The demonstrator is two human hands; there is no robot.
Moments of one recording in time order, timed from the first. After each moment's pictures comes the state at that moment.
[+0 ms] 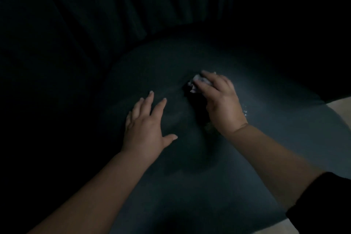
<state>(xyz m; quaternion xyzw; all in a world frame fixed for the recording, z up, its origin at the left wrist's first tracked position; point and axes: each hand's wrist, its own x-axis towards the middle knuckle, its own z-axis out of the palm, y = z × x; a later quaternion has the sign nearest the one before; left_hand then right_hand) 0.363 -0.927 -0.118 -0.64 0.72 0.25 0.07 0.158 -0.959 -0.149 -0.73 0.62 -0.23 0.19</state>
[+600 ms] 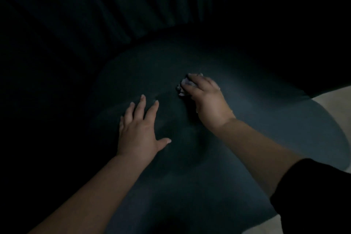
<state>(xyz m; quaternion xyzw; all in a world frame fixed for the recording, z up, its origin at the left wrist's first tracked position) 0.347 -0.928 -0.127 -0.65 0.72 0.23 0.11 0.145 -0.967 -0.150 -0.72 0.63 -0.14 0.25</state>
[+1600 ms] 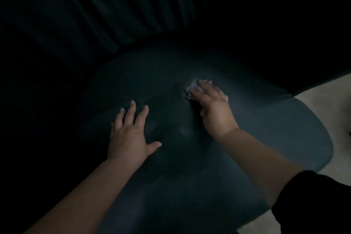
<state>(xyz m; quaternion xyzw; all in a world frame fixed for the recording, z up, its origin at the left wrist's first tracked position) 0.348 -0.929 -0.128 -0.64 0.72 0.24 0.12 0.116 -0.943 -0.143 -0.64 0.70 -0.16 0.26</state>
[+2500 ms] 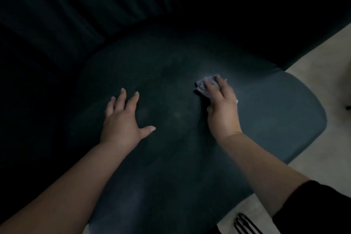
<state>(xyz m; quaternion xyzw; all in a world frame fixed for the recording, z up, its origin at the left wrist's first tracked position) 0.350 -0.930 -0.128 -0.64 0.72 0.25 0.10 0.116 -0.876 -0.143 -0.52 0.78 -0.26 0.23</state>
